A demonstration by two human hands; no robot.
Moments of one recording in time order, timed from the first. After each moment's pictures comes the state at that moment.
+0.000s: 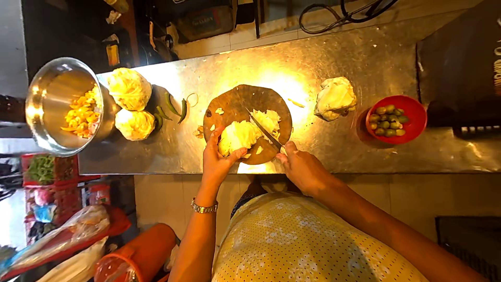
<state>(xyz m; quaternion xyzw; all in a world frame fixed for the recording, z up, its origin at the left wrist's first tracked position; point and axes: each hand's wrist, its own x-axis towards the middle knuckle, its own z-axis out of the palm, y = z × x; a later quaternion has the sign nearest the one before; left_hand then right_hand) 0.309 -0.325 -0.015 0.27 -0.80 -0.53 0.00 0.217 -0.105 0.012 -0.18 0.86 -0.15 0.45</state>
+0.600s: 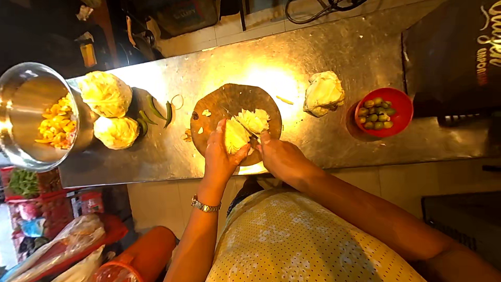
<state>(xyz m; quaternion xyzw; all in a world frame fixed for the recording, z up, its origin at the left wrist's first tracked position) 0.281 -0.306 -0.025 0.18 -0.92 -0.35 -0.02 0.204 -0.142 0.008 -0.21 0.88 -0.11 0.40</state>
